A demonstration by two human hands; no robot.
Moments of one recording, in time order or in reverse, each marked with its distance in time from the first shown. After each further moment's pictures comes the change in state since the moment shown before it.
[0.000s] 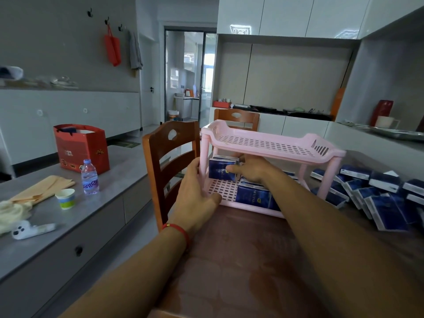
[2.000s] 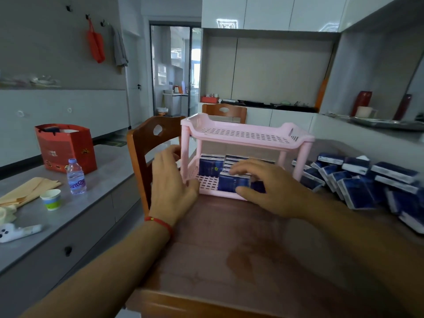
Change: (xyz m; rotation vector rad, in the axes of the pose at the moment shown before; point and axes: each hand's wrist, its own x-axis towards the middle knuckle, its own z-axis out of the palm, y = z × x) left_hand -0.004 -0.004 -0.003 0.338 0.278 0.273; right_hand -0.136 0.041 -0.038 -0.181 0.033 -0.532
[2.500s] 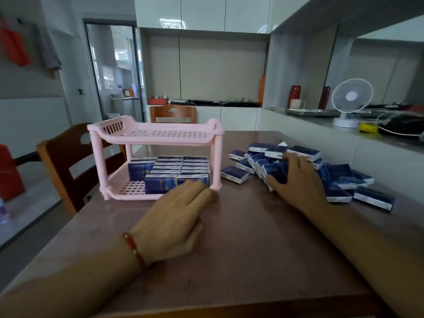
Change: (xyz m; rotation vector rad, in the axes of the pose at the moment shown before) left_hand -0.049 0.113 0.046 0.175 -0.547 0.844; right_hand -0.129 0.166 -0.055 -0.456 0.439 0.704
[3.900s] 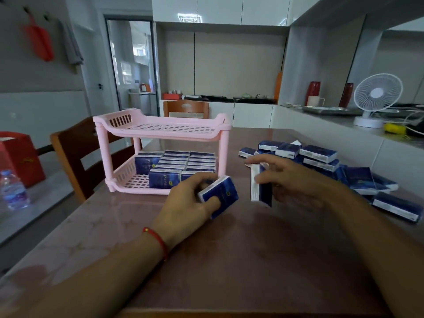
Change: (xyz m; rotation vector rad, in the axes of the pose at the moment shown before) left_hand 0.024 0.001 0.041 -0.718 0.163 -0.732; right_hand 0.004 -0.047 -0.046 0.875 -0.738 -0.035
